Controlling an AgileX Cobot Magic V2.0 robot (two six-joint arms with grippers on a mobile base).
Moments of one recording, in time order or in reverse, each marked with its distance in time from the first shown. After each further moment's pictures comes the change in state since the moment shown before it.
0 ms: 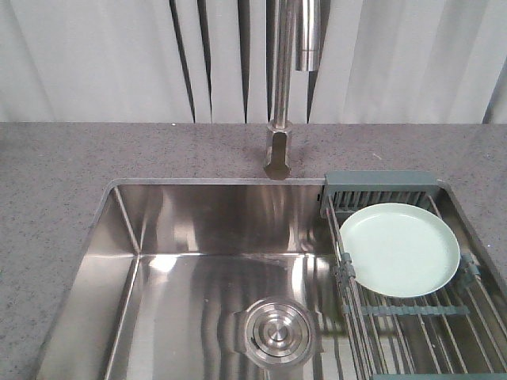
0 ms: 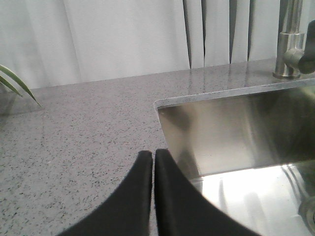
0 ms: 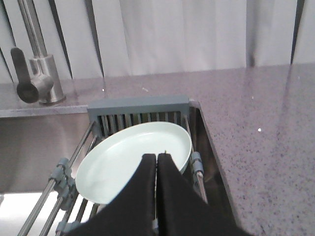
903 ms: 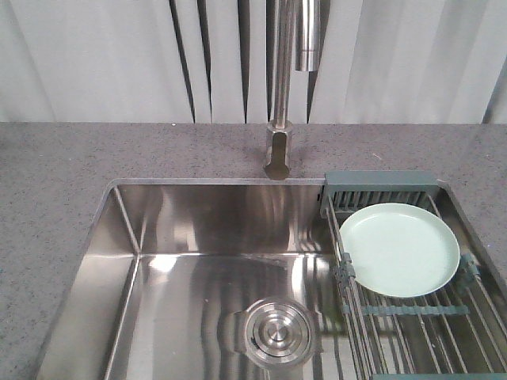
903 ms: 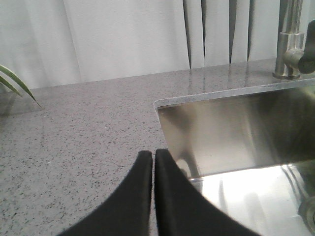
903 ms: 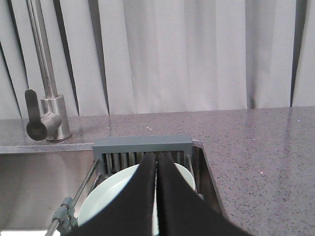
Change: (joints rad) left arm 0.000 0.000 0.000 0.000 0.000 0.000; right arm 0.000 0.000 0.000 0.017 -0.131 -0.026
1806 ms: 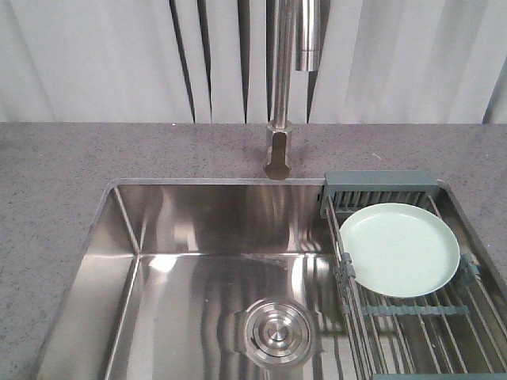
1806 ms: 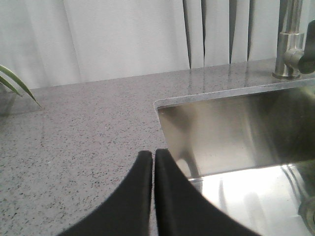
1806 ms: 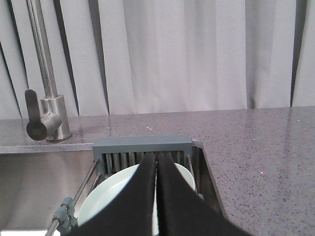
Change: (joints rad) left arm 0.000 0.000 0.000 0.000 0.000 0.000; right arm 0.000 0.000 0.000 0.000 0.000 0.000
